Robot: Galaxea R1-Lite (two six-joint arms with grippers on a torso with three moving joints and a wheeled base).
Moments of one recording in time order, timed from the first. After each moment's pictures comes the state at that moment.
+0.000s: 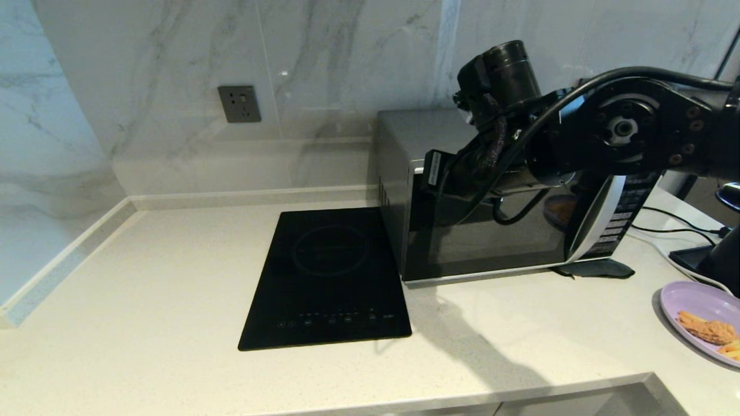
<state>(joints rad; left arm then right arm) 0.00 0.00 0.00 -0.01 0.02 -0.07 0.64 2.01 -1.97 0.50 -0.28 0.53</state>
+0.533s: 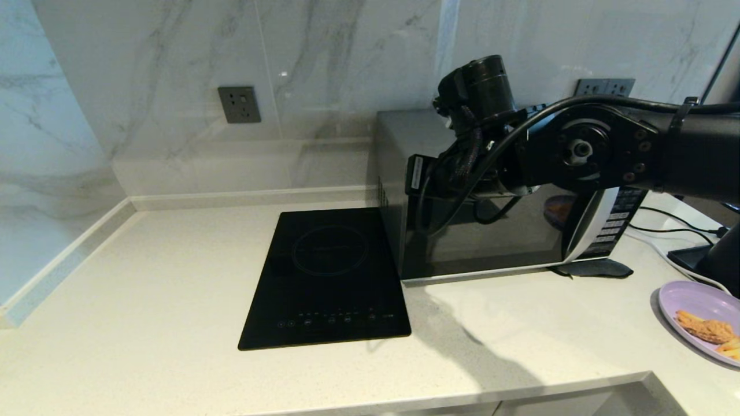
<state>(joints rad) 0.00 0.00 0.00 -0.01 0.02 -0.07 0.64 2.07 -1.97 0.38 -0.29 0.46</state>
